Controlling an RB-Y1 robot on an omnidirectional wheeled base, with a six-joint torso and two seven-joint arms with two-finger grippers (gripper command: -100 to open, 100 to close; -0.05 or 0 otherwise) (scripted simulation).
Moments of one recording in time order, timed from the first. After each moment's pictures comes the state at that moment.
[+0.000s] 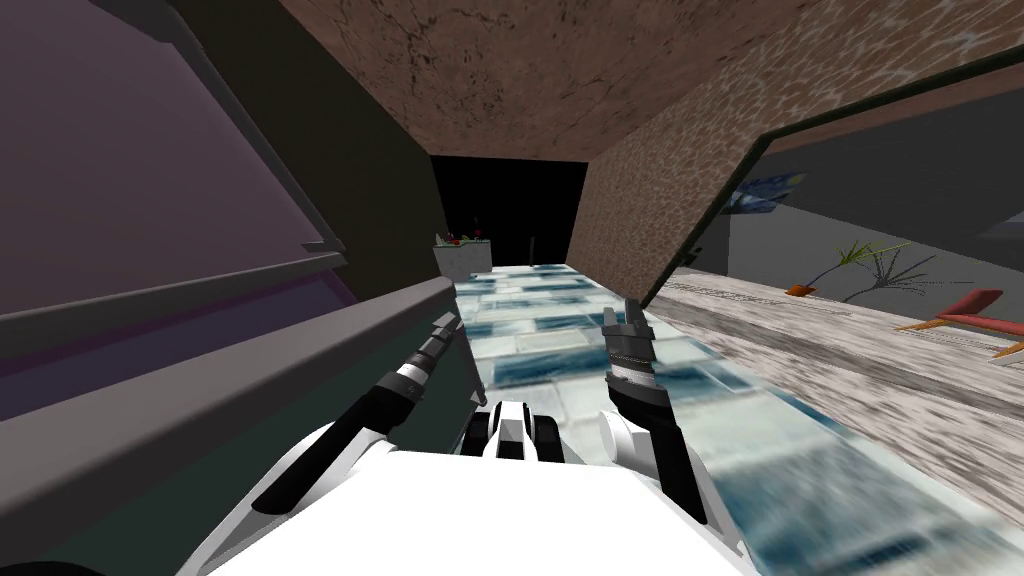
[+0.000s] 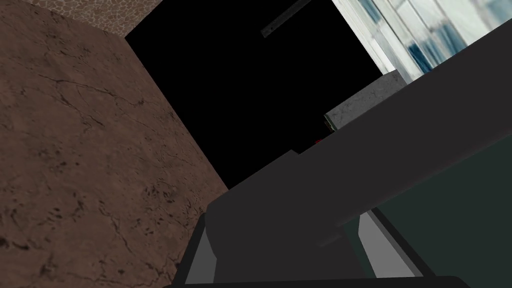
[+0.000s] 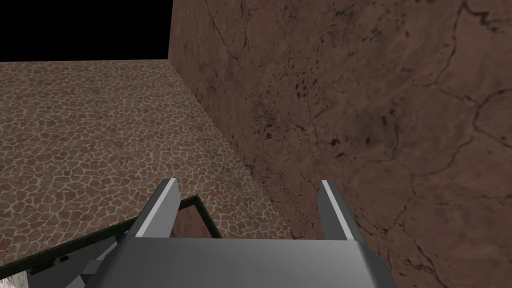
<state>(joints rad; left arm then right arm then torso) 0.66 0.37 -0.16 -2.62 0.07 0.32 -0.38 0.54 0.05 0.01 -2.36 0.11 -0.40 0.01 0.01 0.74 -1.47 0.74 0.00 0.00</state>
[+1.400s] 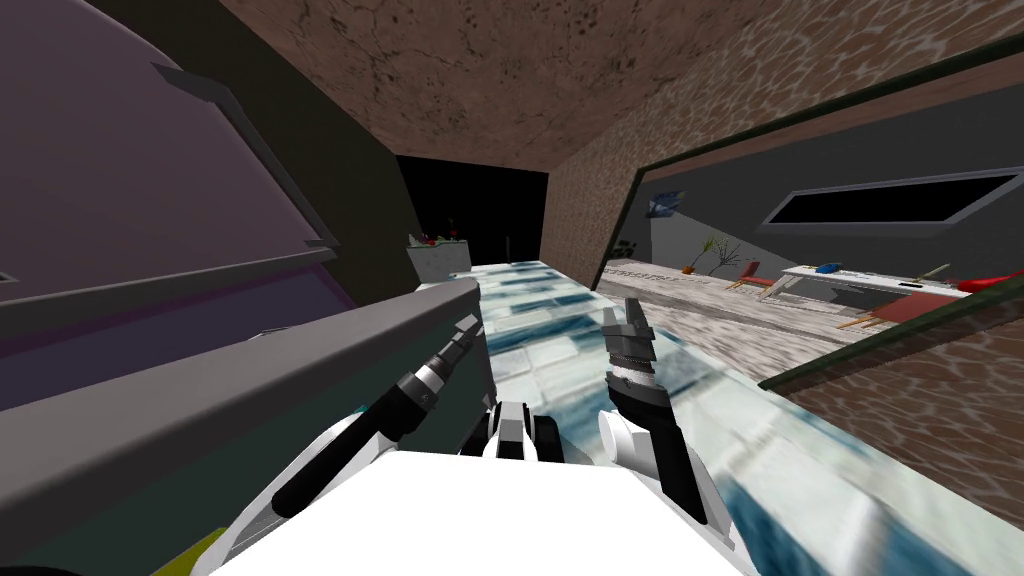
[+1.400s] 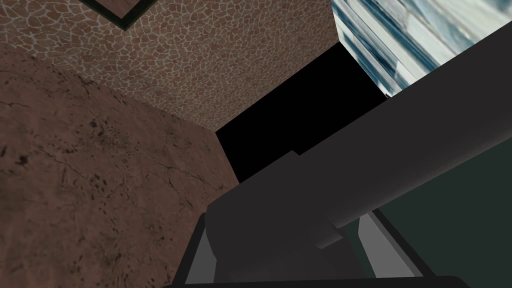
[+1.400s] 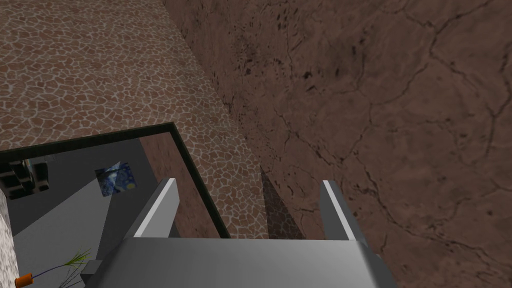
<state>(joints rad) 0.58 0.51 -0.31 -2.62 0.10 0.30 -0.39 0.54 0.05 0.01 -2.36 0.11 -0.40 0.01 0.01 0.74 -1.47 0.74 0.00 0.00</state>
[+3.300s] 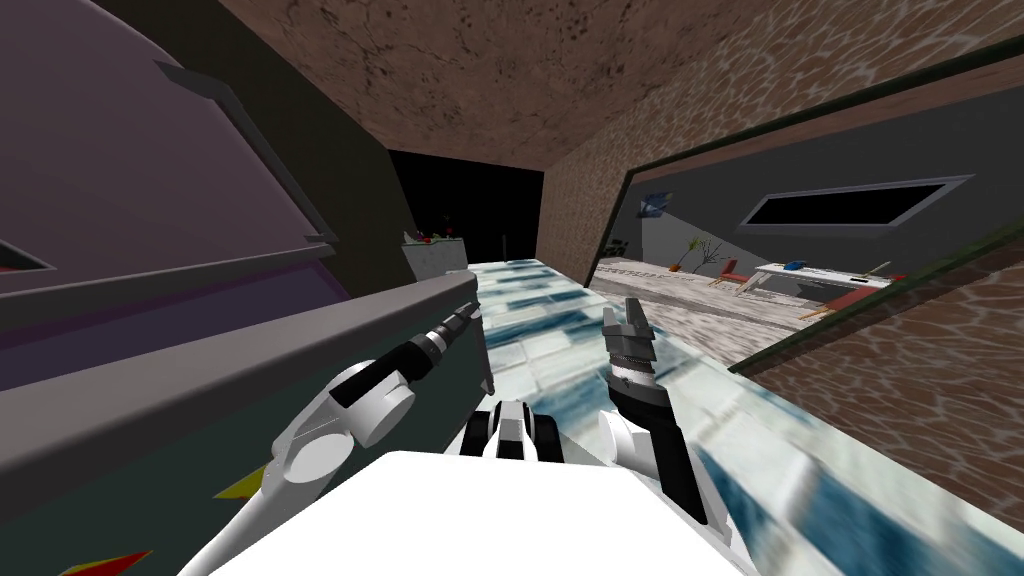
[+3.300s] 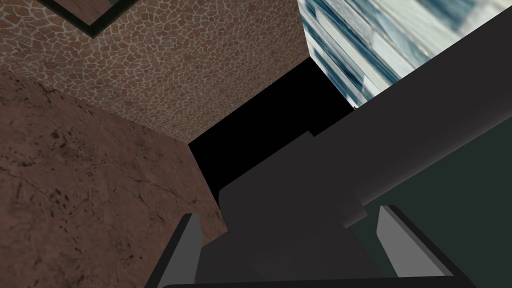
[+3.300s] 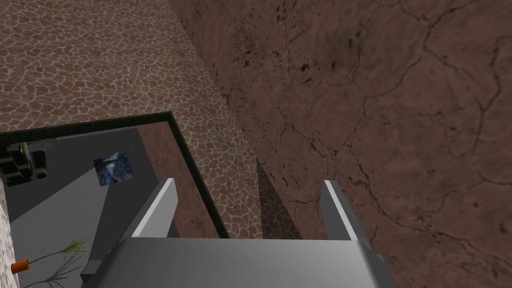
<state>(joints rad) 0.24 0.55 -0.15 -2.56 0.25 0.66 -0.27 0.54 0.05 0.00 -2.36 0.11 -0.40 0.01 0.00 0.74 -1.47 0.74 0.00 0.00</state>
